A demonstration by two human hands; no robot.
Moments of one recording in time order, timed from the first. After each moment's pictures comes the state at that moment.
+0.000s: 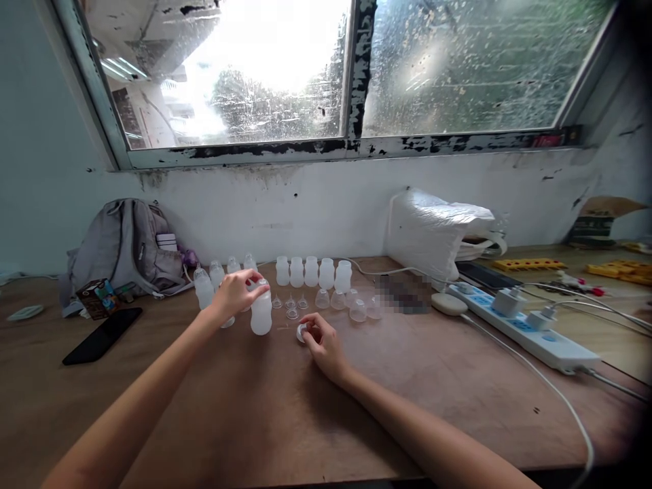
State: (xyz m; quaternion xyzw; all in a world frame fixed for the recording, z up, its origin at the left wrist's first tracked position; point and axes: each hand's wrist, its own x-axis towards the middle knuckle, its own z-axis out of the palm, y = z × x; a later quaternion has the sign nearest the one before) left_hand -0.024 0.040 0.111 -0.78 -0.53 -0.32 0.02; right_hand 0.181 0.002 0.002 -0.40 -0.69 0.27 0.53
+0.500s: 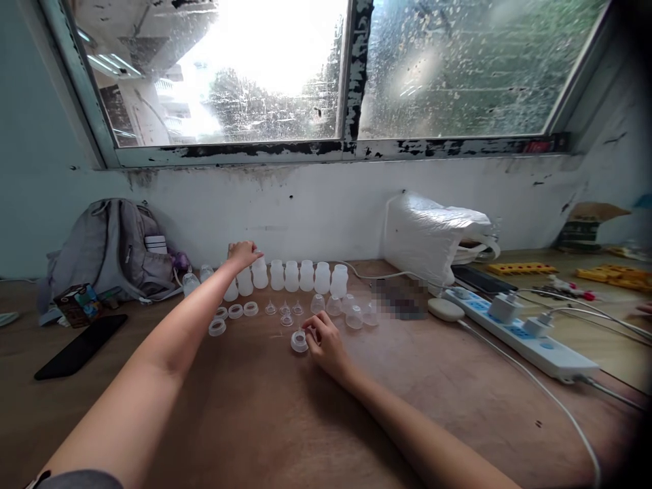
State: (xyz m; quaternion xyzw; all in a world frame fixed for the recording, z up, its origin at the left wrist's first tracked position) left_hand -0.015 0.192 0.130 -0.73 -0.66 -0.19 0.08; right_hand 0.203 0.023 0.000 -0.47 -0.76 0.09 0.44
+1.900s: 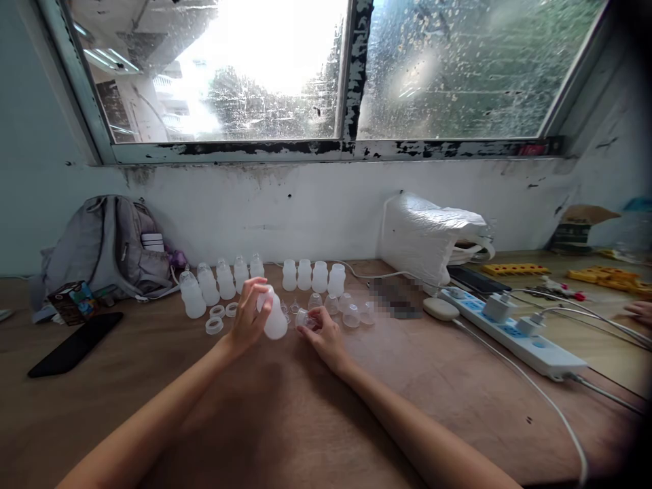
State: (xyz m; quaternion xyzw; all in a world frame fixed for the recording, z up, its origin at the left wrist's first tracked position) left_hand 0.022 0.036 0.060 -0.76 -0.37 -0.53 0.00; right_hand 0.206 0.039 -0.009 -0.49 -0.67 0.23 0.51
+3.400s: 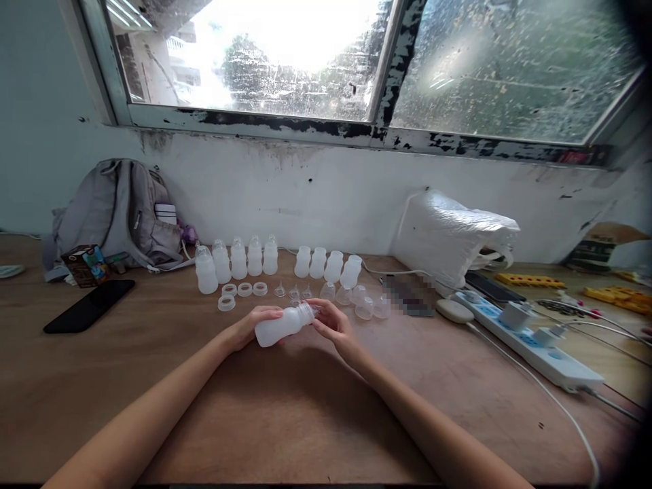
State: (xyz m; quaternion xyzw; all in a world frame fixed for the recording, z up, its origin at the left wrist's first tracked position) left_hand -0.012 0.022 0.021 -0.55 -0.33 -0.33 -0.69; right_hand 0.196 0.009 0.021 -0.30 -0.69 0.46 0.47
